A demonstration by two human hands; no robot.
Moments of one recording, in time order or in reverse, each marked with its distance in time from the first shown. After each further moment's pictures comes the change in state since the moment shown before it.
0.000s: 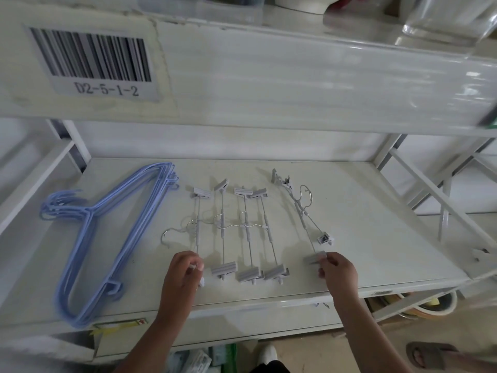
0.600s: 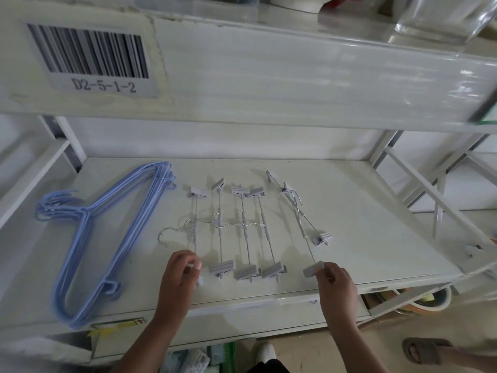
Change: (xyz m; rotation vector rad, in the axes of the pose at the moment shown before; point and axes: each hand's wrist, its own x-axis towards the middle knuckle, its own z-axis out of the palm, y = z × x) left_hand 0.000 -0.001 0.000 -0.003 0.001 0.011; right_hand -0.049 0.010 -0.002 -0.112 0.113 -0.185
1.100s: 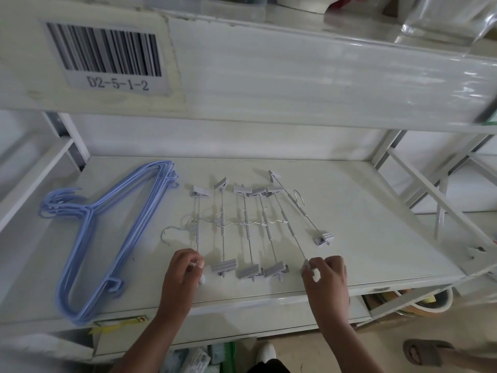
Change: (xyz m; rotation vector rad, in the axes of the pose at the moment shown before) left_hand 0.001 0.001 0.000 -0.006 0.000 0.001; right_hand -0.005 -0.008 0.016 -0.281 0.047 -0.241
